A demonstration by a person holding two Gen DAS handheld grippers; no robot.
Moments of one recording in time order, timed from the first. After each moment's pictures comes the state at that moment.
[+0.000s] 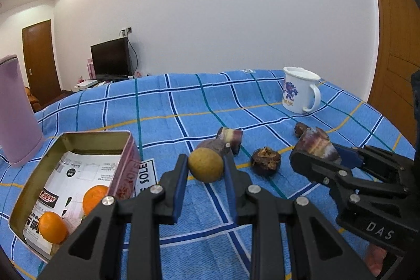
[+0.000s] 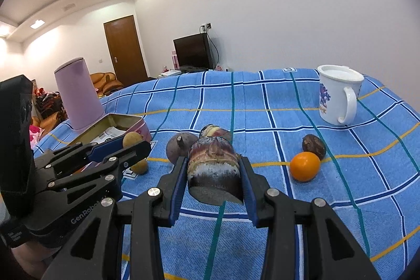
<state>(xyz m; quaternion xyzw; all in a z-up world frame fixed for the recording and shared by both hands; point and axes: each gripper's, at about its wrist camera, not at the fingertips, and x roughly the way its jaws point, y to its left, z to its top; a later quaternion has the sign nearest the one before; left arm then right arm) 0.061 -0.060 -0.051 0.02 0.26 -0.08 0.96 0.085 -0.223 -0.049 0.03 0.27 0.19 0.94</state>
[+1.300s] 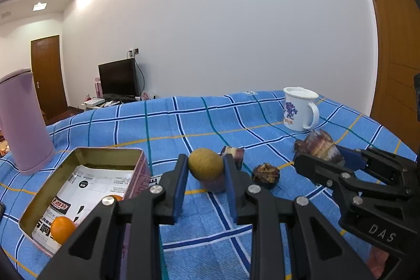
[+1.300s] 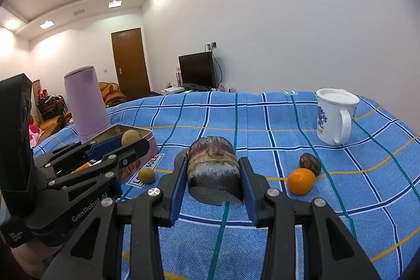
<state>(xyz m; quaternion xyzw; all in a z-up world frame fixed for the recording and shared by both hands) 0.037 -0.057 -0.040 0.02 0.19 -0.07 0.98 0.060 -0.223 -0.040 0.01 0.21 0.19 0.96</state>
